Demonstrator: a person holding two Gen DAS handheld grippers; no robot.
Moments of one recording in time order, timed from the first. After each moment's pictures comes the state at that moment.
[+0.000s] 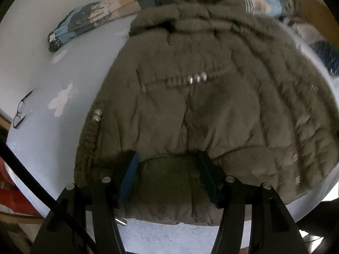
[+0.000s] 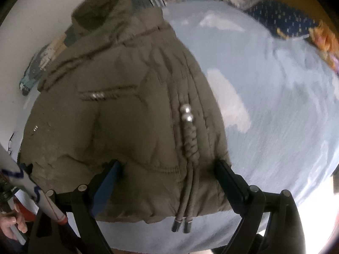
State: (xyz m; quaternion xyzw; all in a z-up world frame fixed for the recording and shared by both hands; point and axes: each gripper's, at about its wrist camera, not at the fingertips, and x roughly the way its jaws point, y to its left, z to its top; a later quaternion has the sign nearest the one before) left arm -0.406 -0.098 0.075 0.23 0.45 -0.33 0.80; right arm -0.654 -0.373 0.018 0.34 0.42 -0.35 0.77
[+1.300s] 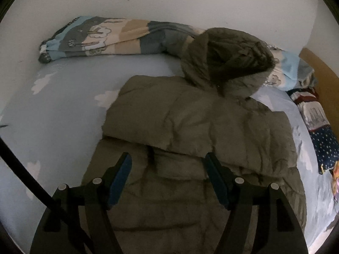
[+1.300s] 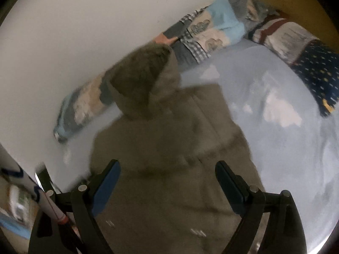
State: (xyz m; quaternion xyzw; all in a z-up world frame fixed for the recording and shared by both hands) left arm -0.259 -0.257 0.145 0.09 0.43 -0.34 0.83; right arm -0.494 -0.493 0.195 0.38 0.29 -0.30 0.83
